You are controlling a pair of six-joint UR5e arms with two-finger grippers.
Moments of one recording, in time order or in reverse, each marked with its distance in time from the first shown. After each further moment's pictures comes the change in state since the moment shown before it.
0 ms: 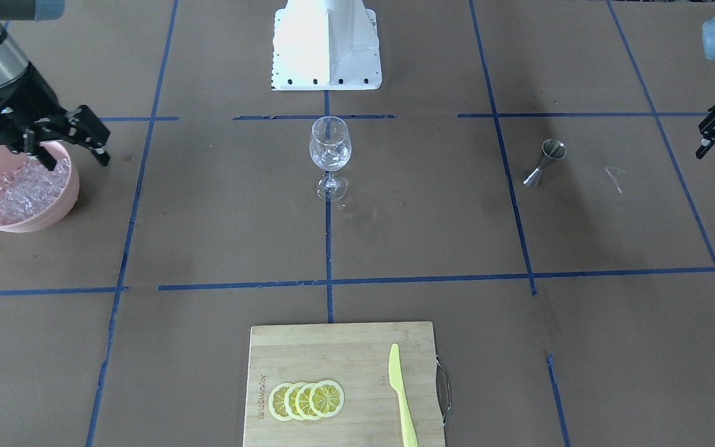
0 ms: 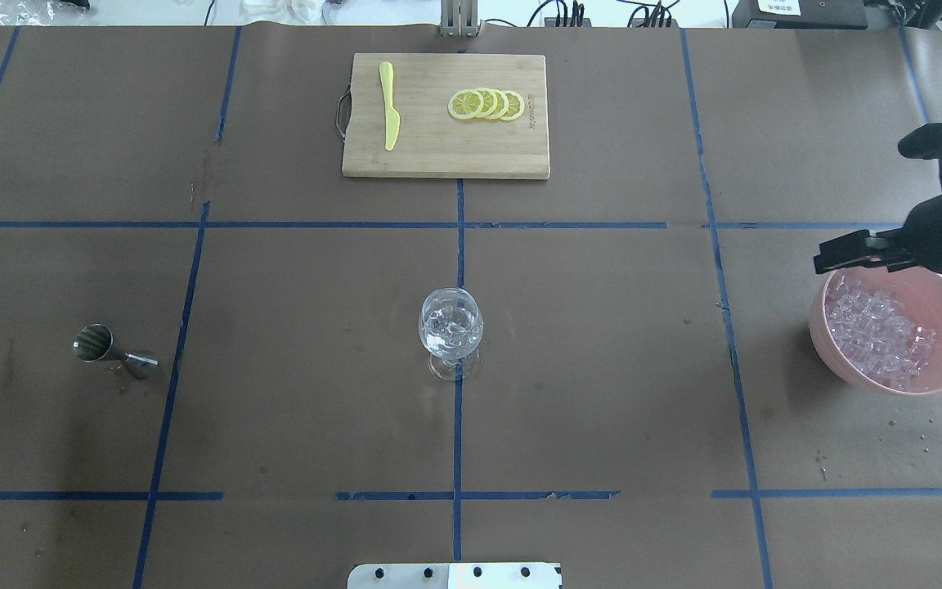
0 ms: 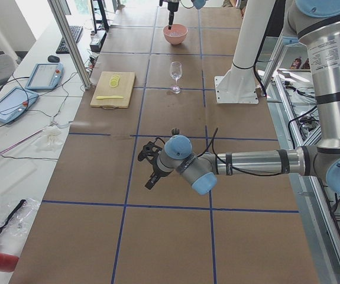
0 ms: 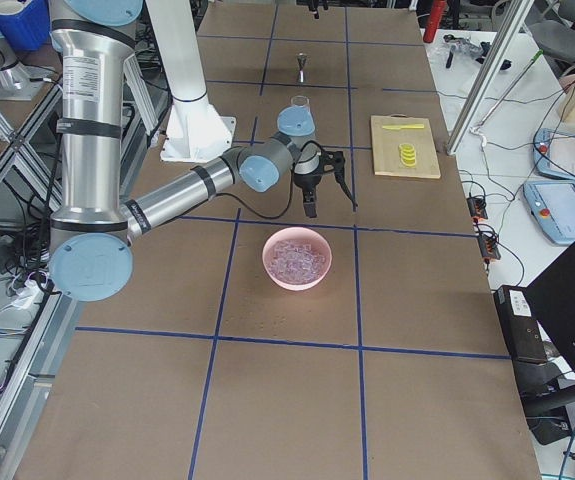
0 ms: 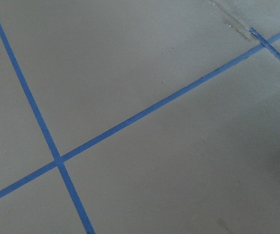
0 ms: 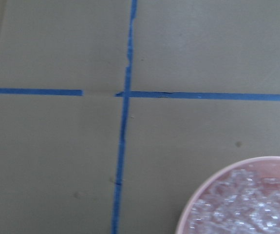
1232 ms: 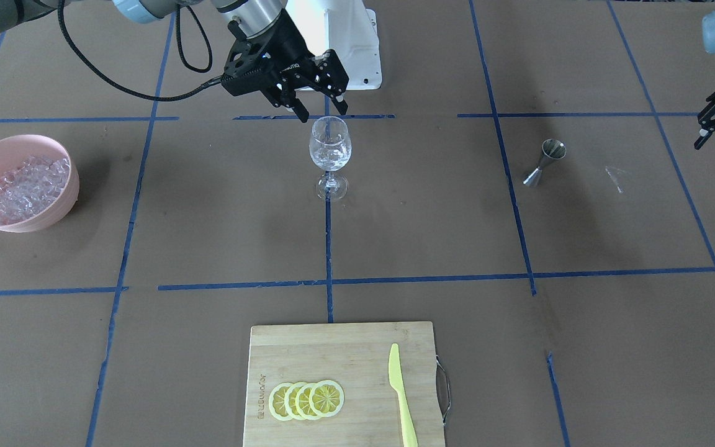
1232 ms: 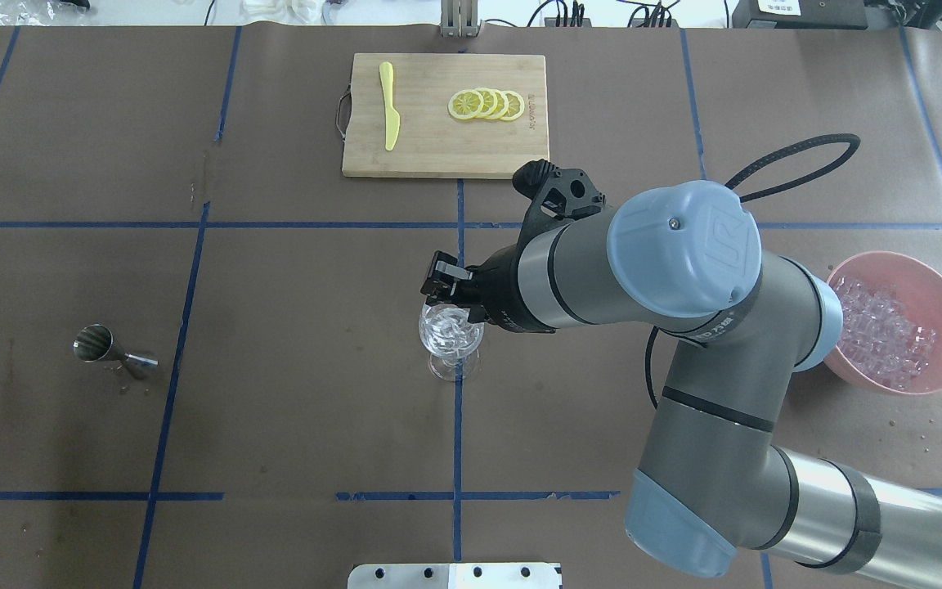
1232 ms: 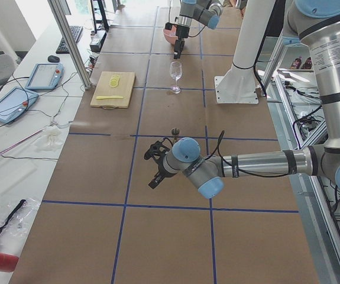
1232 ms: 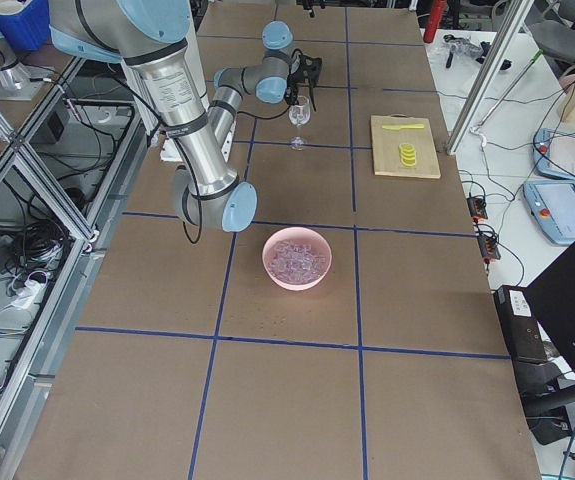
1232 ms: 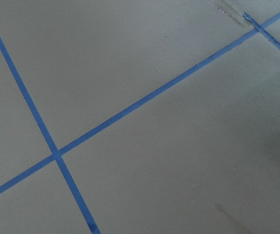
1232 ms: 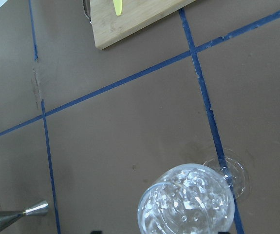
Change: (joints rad) left arm 0.005 0.060 -0.005 -0.156 0.002 0.029; right arm -0.527 0.691 -0.085 -0.009 -0.294 0.896
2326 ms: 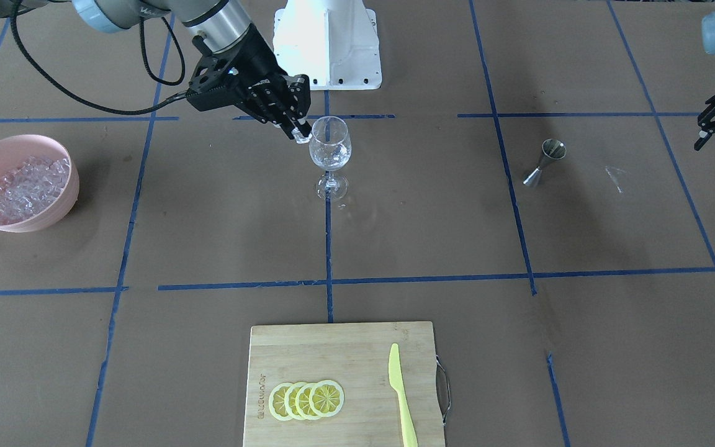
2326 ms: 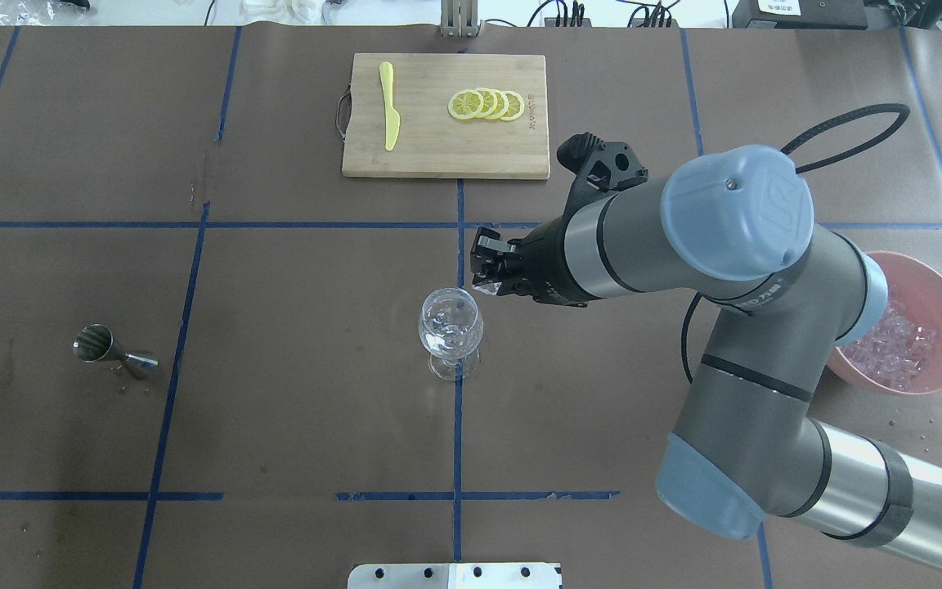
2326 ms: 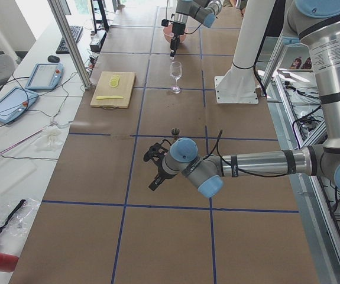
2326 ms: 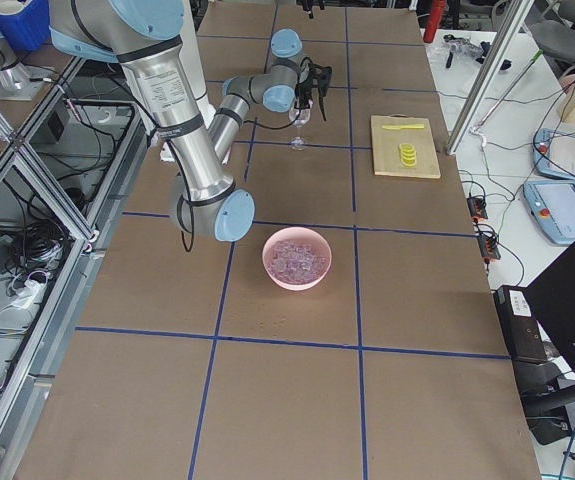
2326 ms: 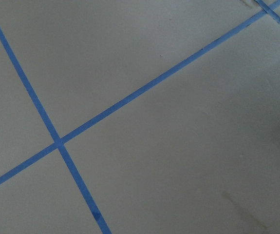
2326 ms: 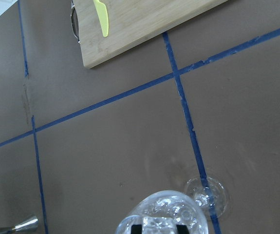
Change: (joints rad) left arm 0.001 -0.004 -0.006 0.074 -0.007 0.052; right arm 0.027 -0.020 -0.001 0.007 0.013 -0.006
